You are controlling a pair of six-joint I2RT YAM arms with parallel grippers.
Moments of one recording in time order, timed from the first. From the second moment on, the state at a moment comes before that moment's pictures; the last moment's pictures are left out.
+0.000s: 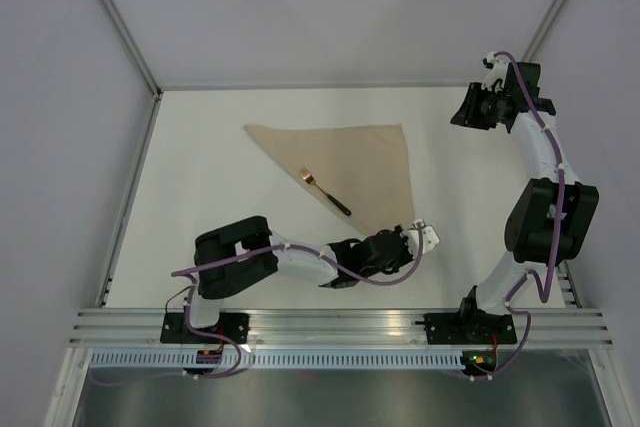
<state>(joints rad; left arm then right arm) -1.33 1.98 1.05 0.55 -0.27 0.15 -0.18 1.77 1.56 -0.58 -0.43 0.06</state>
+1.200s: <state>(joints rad) -0.71 1.74 0.82 0.55 -0.10 -0.53 -0.18 1.77 1.56 -0.58 -0.43 0.06</state>
